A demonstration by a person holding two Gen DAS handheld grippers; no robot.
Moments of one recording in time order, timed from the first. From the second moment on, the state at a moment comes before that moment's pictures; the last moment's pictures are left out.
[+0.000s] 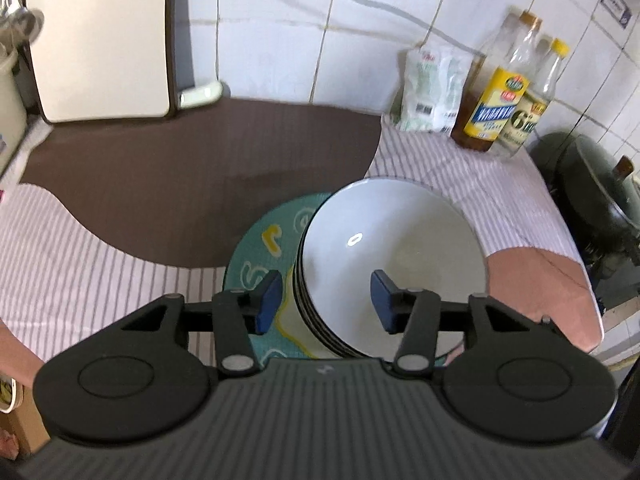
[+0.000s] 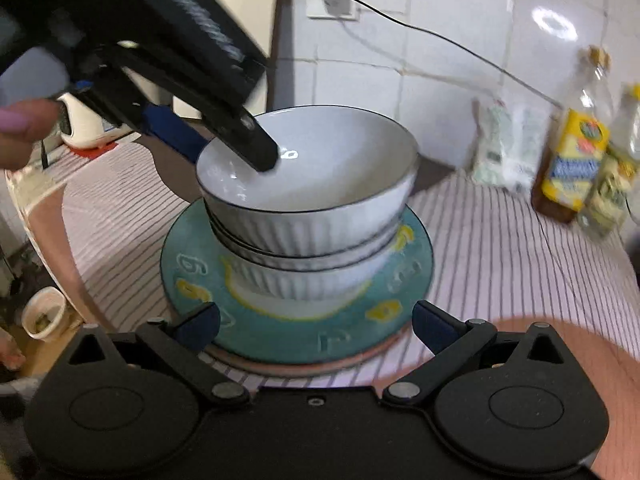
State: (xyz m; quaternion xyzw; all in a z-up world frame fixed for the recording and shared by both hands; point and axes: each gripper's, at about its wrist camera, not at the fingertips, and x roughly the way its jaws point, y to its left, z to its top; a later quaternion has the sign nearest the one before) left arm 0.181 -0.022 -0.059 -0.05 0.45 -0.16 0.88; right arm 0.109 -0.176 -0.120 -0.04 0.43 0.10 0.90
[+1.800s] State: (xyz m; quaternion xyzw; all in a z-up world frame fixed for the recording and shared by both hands) left arm 0.032 0.007 0.045 0.01 0.36 -0.12 0.93; right arm 0.017 -0.215 0.055 0.00 0.43 -0.11 0.90
